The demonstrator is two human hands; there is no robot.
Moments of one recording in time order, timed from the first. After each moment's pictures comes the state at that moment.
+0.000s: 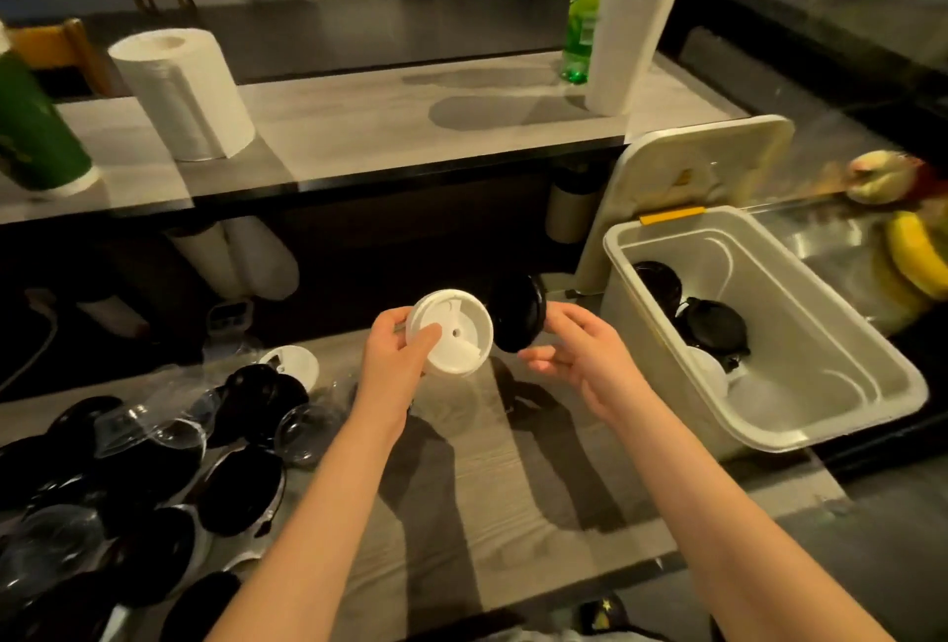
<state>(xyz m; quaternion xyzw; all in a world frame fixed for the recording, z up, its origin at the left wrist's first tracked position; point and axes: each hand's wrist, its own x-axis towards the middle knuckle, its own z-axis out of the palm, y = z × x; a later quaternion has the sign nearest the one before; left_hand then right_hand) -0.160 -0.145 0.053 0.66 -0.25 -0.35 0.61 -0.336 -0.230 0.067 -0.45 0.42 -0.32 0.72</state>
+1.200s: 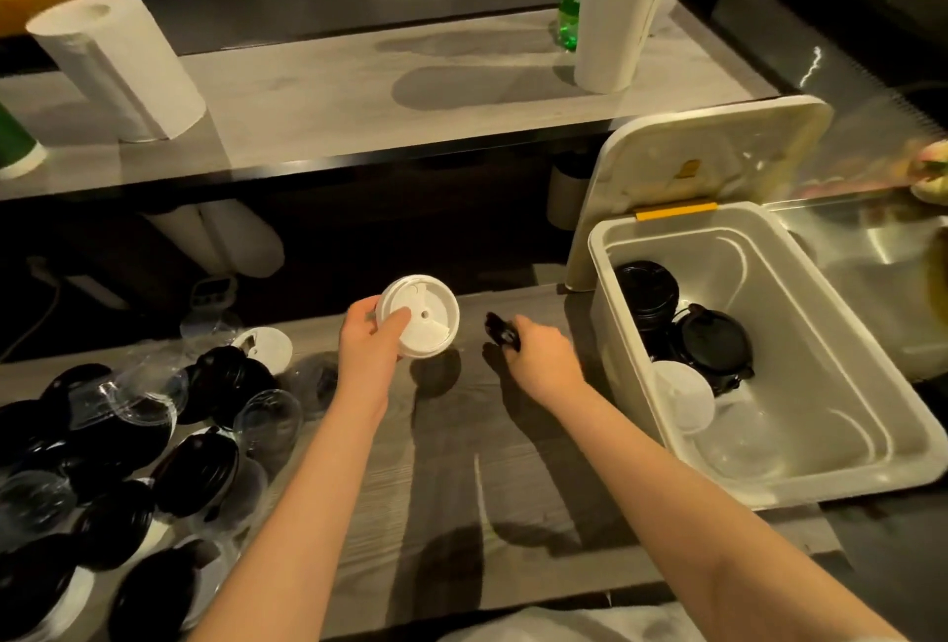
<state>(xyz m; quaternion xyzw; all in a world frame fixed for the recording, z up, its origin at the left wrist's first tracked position) -0.186 -0.203 0.038 0.71 -0.12 -0.29 0.63 -0.327 -0.306 0.000 -0.82 0.49 -0.03 0.30</state>
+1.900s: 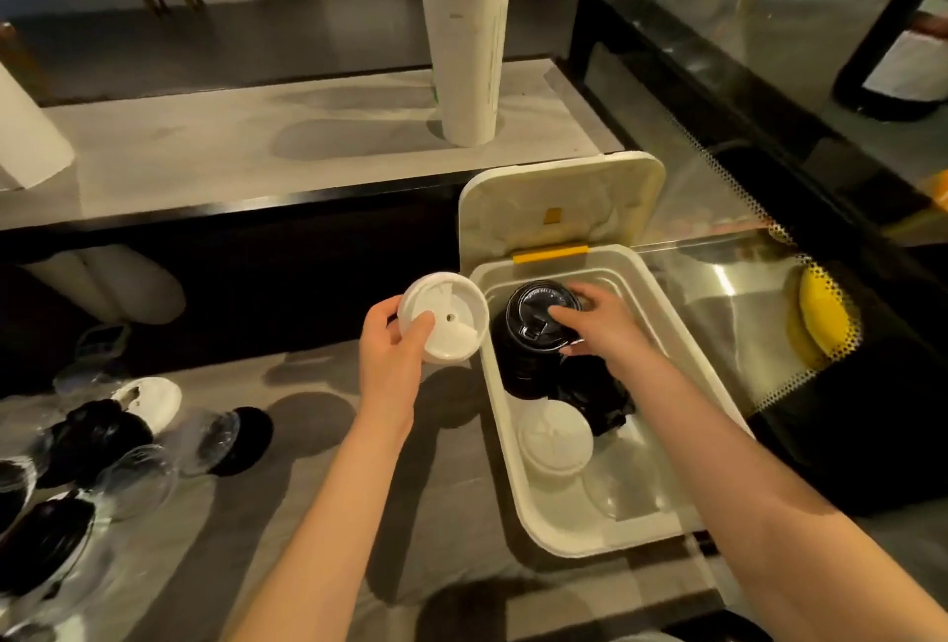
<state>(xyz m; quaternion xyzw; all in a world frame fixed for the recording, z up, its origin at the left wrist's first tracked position) -0.317 -0.291 0.065 0.66 -0.21 -0.29 0.66 -0.473 -0.450 0.035 -0.56 0.53 -0.25 0.59</state>
